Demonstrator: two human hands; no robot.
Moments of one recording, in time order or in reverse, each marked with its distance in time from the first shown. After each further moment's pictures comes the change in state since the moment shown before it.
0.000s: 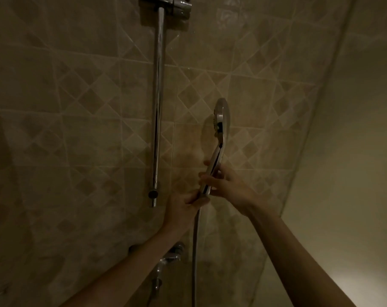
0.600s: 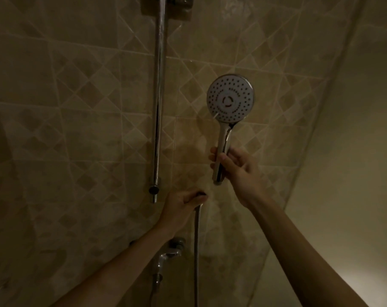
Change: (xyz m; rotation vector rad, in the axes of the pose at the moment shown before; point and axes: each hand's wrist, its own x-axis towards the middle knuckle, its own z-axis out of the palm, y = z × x) left_hand 0.004 -0.009 -0.011 -0.057 -0.093 -0.087; right_hand 0.014 0.007 -0.014 0.189 0.230 -0.270
